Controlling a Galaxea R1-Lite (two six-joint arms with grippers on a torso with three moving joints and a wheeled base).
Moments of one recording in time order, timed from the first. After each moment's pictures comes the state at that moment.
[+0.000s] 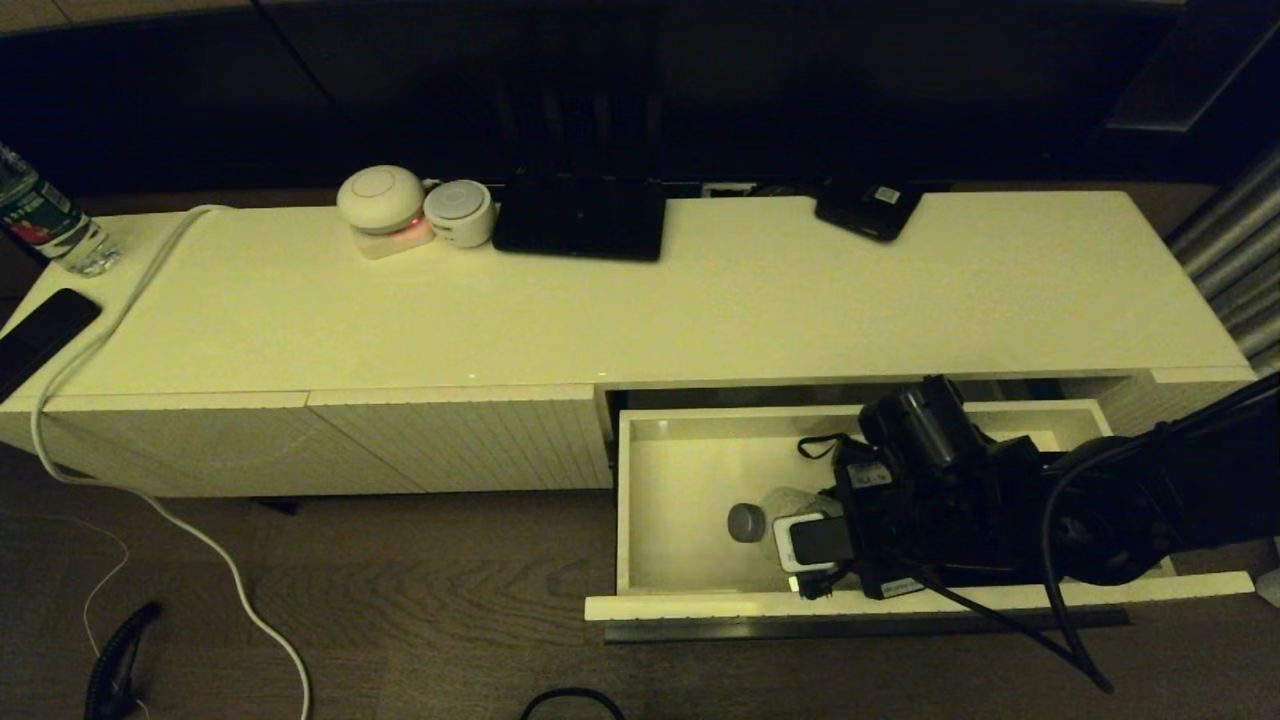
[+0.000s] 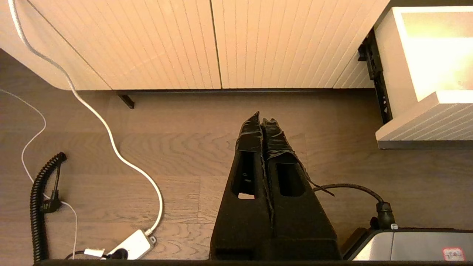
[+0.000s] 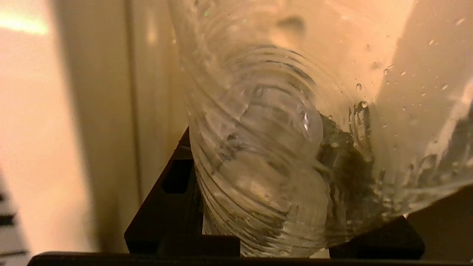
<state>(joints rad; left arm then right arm) 0.00 0.00 0.00 0.00 0.00 -0.01 0.50 1.90 -1.00 -0.11 -0.11 -1.29</state>
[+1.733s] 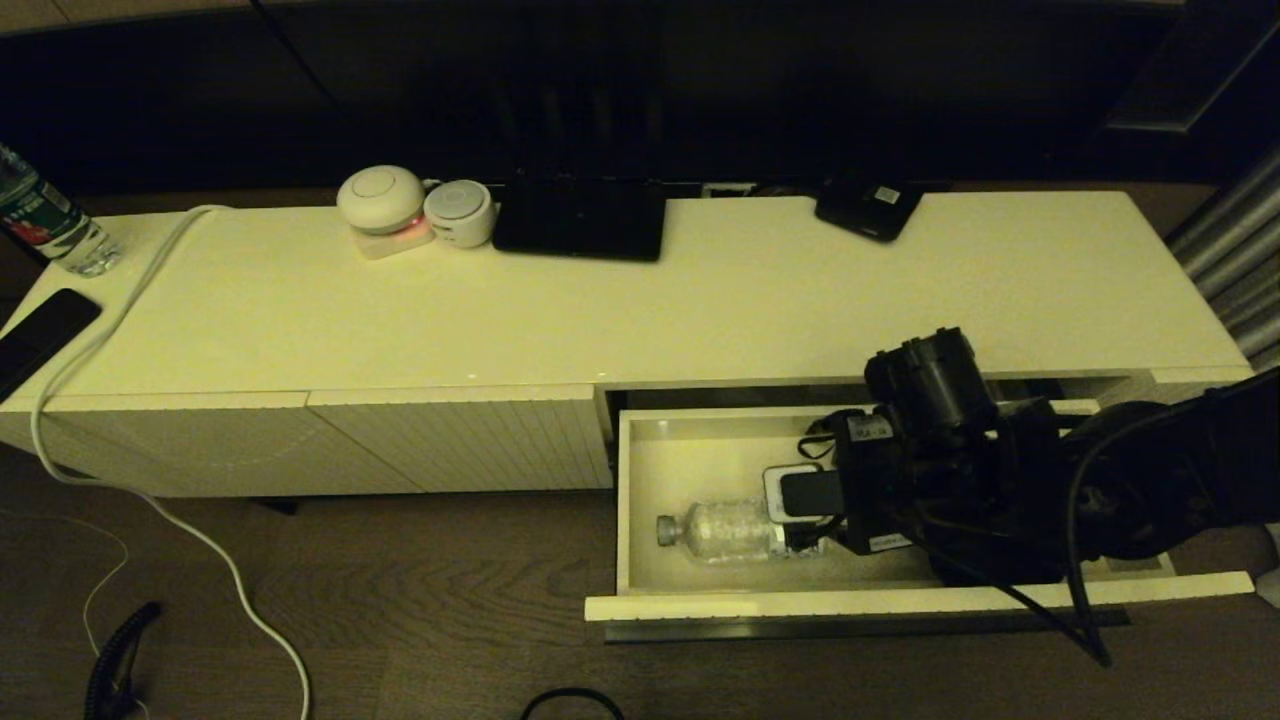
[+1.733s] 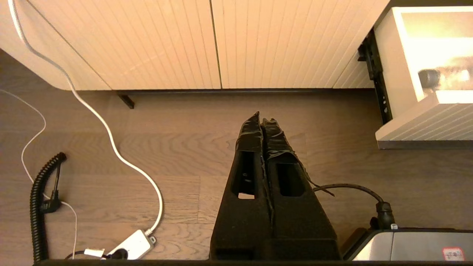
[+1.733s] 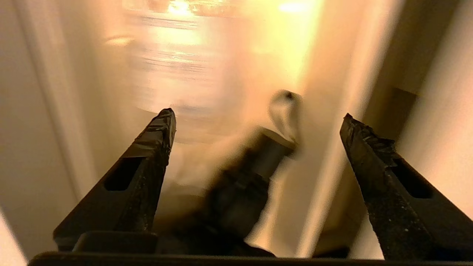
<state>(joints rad) 0.00 0.00 0.00 0.00 0.00 -0.02 0.52 1.84 -1.08 -0.11 -0.18 -1.27</state>
